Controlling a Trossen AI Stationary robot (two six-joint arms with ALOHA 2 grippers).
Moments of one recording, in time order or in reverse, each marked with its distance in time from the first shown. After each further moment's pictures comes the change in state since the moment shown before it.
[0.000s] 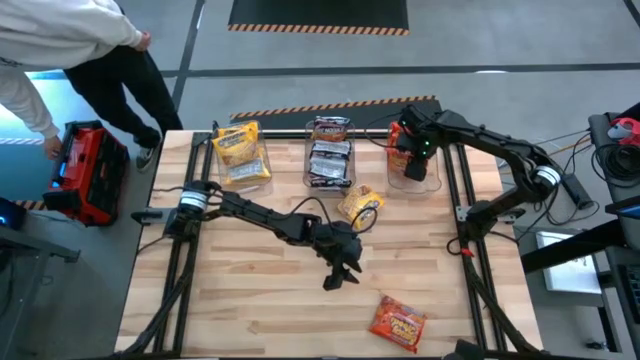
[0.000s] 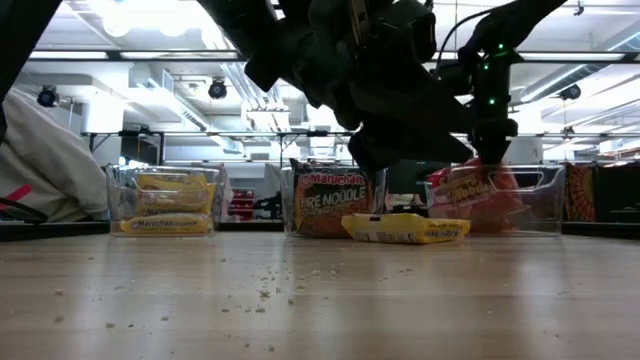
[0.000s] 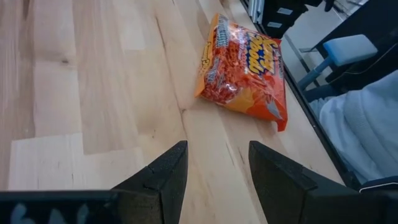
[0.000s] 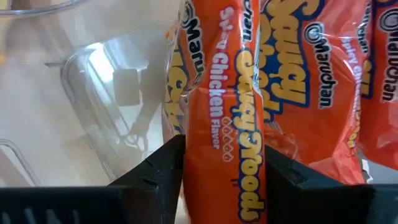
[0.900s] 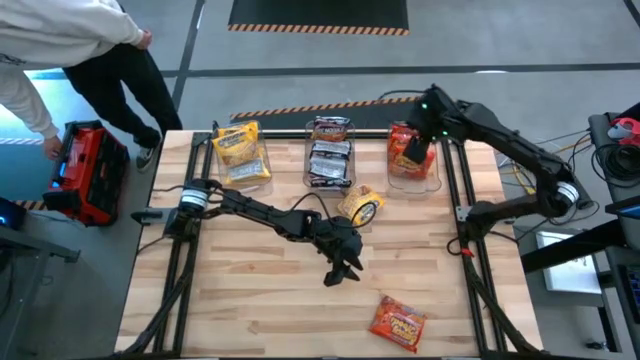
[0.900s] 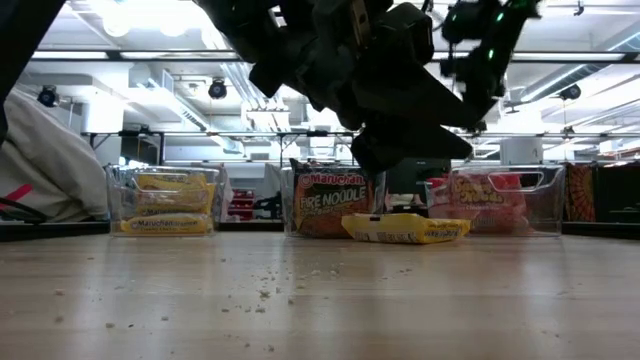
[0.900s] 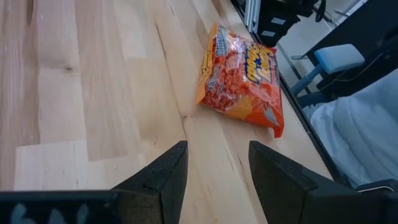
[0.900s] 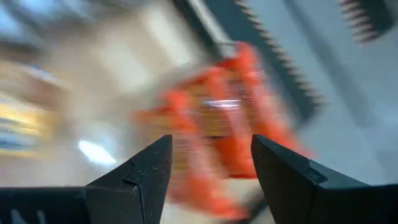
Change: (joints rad) left arm 0.026 0.000 -0.010 0.038 0.047 -0.013; right arm 0.015 -0.176 0.139 0.018 0.029 0.173
